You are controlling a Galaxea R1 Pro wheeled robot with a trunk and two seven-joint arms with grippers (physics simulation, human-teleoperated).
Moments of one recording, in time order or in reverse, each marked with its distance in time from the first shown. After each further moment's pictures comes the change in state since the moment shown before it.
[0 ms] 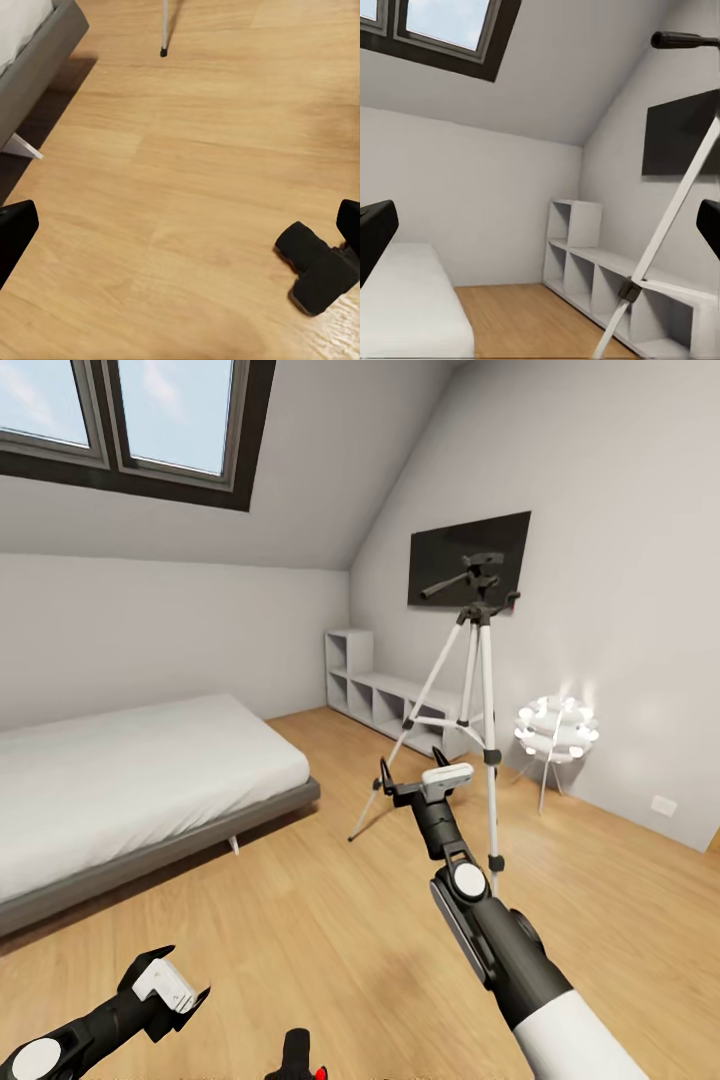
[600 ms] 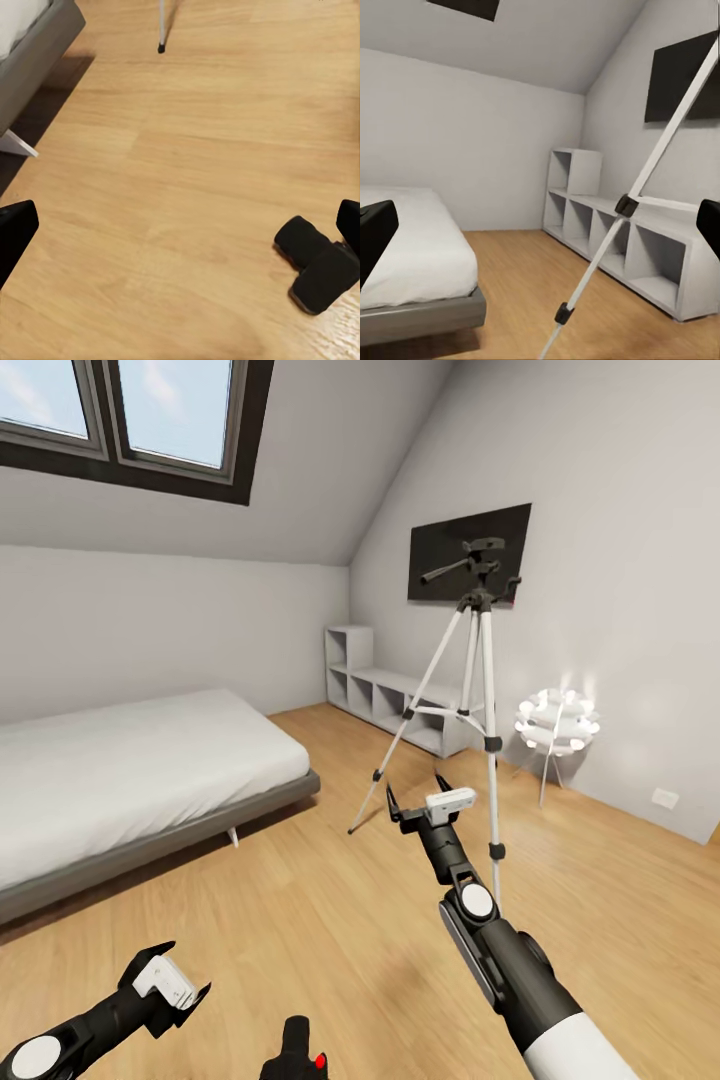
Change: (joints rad) left arm 0.000 0.000 0.001 -0.017 0.000 0.001 0.003; right arm 0.056 -0.019 -0.027 0.052 -0.005 0.029 0.035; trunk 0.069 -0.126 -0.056
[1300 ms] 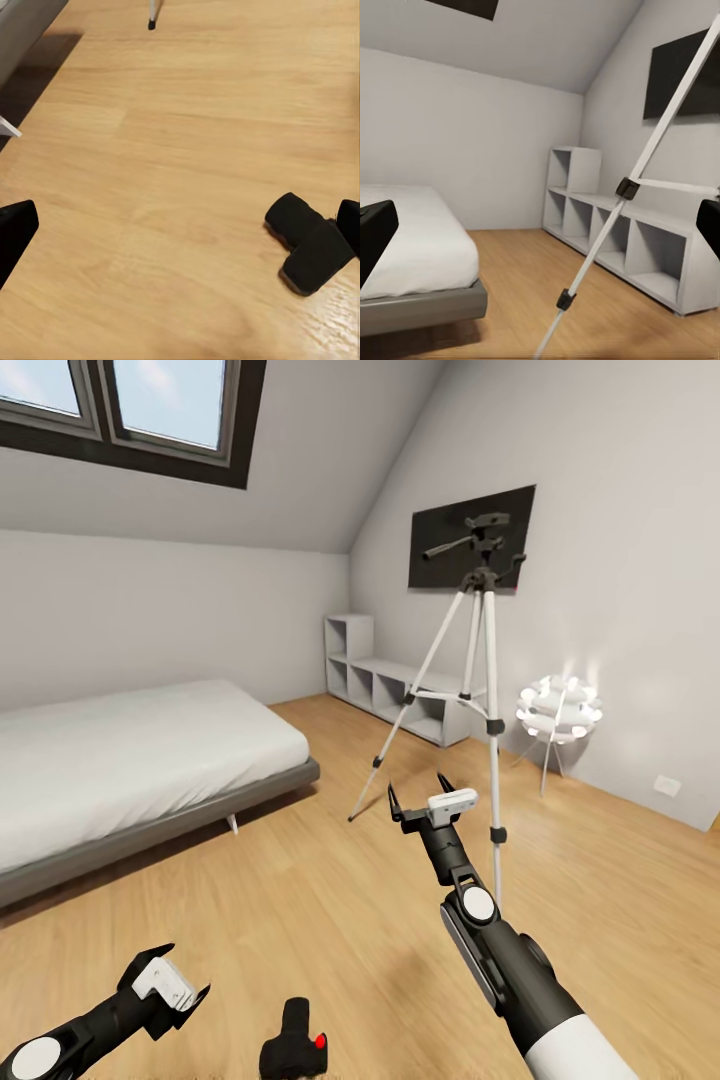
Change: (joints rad) left arm 0.000 0.000 0.000 0.010 0.000 0.001 0.001; right arm 0.004 -0.004 0.001 0.006 0.001 -0.043 -0.006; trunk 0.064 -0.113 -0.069
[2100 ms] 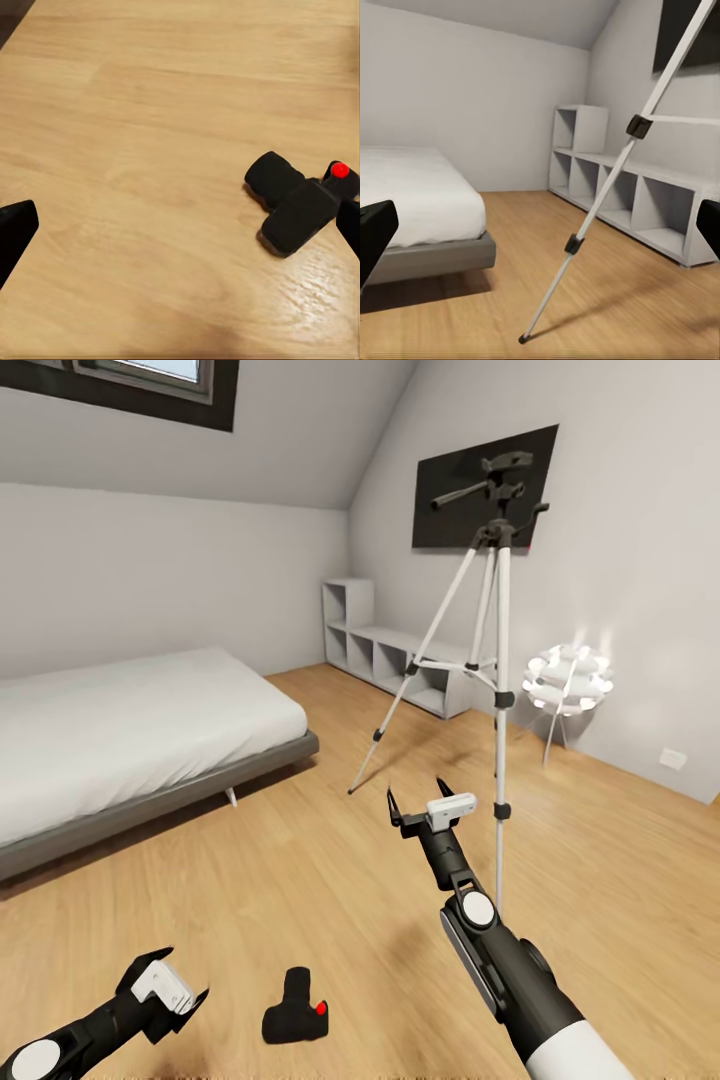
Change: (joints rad) left arm 0.000 0.000 0.000 0.017 0.000 -0.002 0.001; right arm 0.014 0.000 0.003 0.000 0.002 0.002 0.000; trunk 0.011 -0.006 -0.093
